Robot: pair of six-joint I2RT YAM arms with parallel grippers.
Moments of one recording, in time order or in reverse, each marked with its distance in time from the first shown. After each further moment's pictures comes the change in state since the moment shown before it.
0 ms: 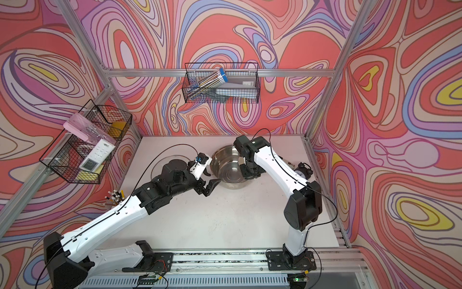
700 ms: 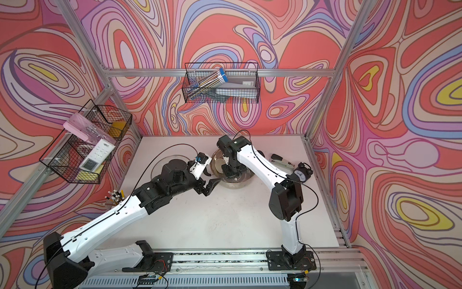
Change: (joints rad) left arm 0.000 0.000 0.002 0.000 -0.011 0.000; right arm 0.130 0.153 0.126 0.034 -0.192 -0.036
